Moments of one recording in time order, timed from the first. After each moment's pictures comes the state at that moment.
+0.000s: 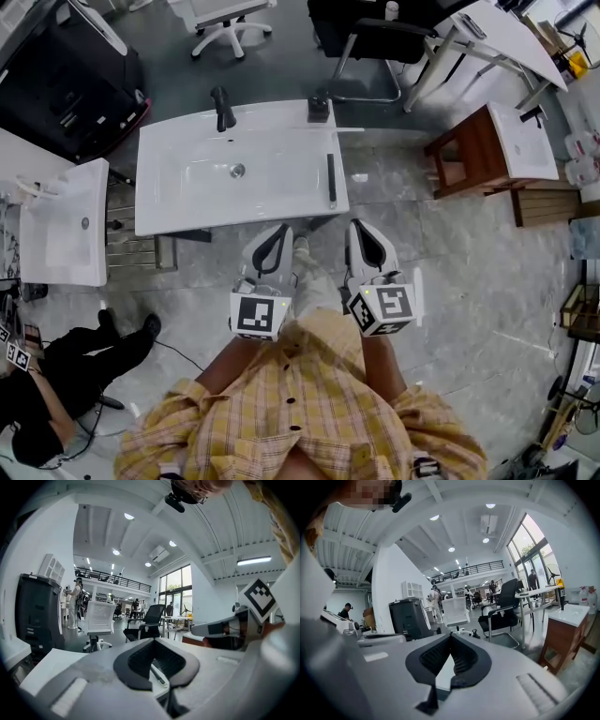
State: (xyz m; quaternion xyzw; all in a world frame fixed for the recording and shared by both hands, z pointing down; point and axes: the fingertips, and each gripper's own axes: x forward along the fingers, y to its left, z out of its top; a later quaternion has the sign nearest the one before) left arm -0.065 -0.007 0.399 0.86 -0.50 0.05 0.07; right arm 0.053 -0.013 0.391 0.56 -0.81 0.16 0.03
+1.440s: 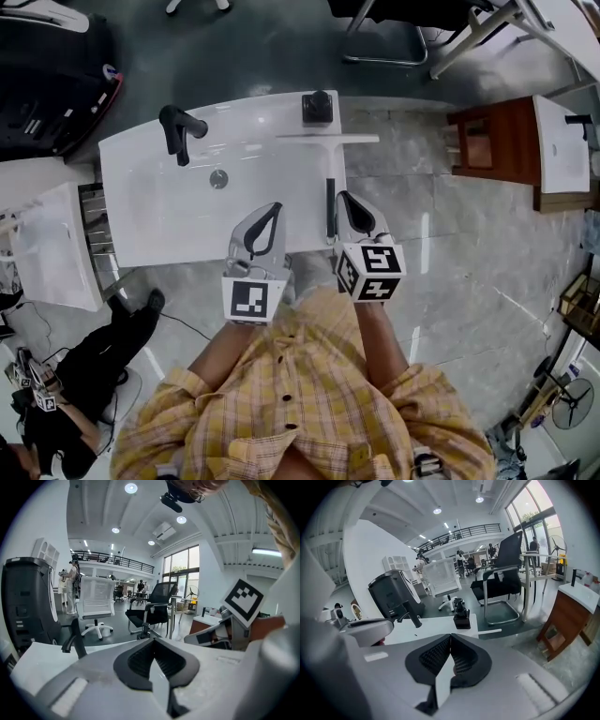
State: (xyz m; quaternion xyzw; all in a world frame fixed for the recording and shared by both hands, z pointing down) left arm -0.041 -0.200 0.511 0.83 -0.51 0.14 0.17; right arm 0.072 -0.219 0.551 0.53 -0.77 0.31 0.18
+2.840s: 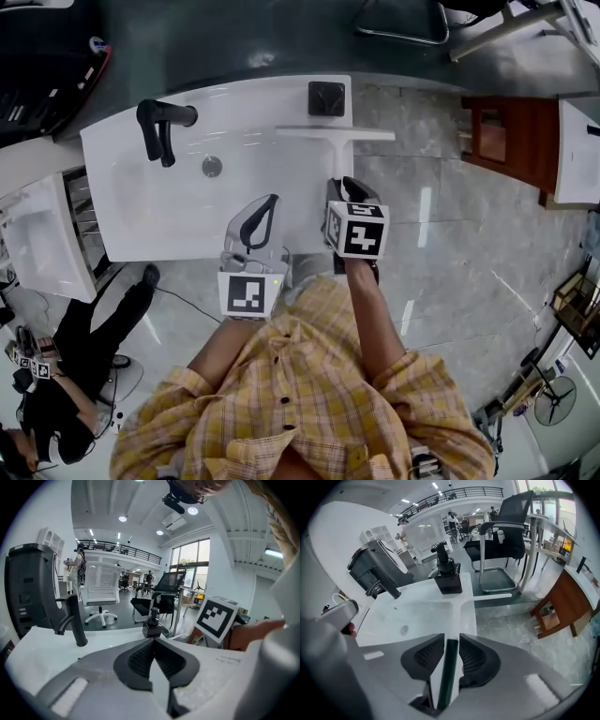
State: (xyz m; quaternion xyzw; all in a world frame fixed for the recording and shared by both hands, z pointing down) left arm -0.051 -0.225 0.571 0.81 -0.52 0.17 0.22; right arm 0.068 -0.237 0.683 0.49 -0.67 0.44 0.35
